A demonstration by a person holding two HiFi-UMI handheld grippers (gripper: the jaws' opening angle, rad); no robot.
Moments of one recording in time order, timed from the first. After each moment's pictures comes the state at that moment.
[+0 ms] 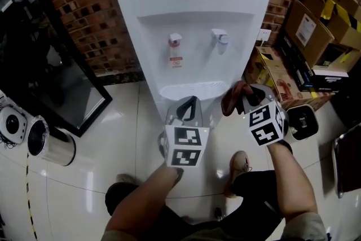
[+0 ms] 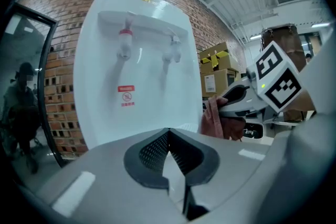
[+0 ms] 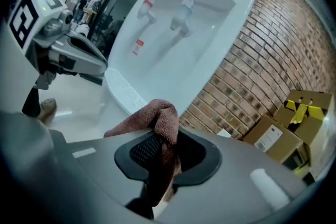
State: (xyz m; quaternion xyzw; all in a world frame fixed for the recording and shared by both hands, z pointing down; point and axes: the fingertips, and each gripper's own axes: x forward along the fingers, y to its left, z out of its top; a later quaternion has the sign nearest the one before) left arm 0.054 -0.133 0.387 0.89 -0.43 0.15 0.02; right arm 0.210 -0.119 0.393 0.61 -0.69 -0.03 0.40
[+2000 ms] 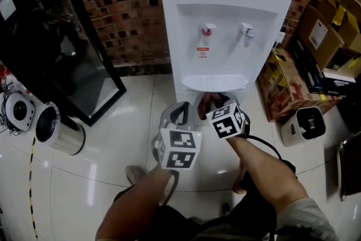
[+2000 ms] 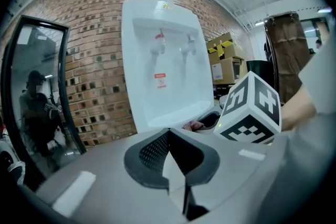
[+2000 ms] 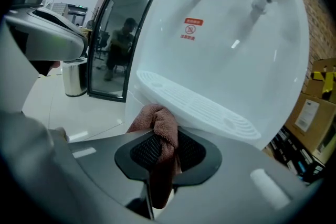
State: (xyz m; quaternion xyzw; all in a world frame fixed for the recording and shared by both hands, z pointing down) left arm -0.044 -0.111 0.411 0.86 -0.47 0.20 0.02; right arm 0.059 -0.160 0.495 0.58 -0.74 0.05 0.34
